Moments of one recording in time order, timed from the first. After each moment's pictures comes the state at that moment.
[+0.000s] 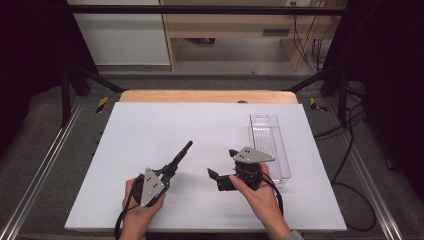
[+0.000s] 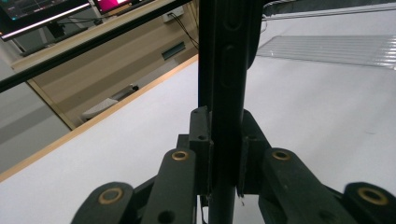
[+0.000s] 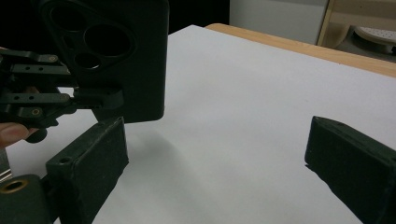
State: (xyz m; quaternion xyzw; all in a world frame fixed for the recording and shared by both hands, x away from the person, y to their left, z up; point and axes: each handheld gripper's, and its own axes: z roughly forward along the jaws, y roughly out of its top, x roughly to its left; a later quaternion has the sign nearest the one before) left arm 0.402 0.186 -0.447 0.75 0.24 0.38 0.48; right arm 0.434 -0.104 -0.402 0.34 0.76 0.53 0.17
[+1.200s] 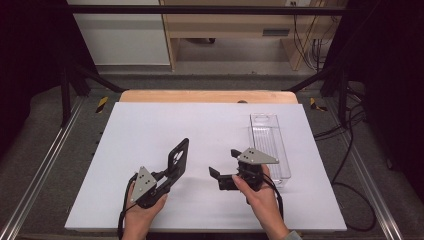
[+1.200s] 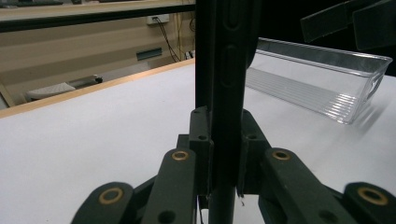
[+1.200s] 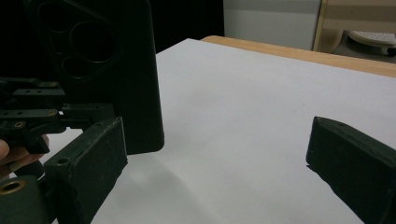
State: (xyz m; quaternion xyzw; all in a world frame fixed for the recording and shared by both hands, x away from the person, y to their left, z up) left arm 0.402 0.190 -0.450 0.71 0.31 0.28 0.56; right arm 0.432 -0.108 -0.407 0.36 0.73 0.56 0.17
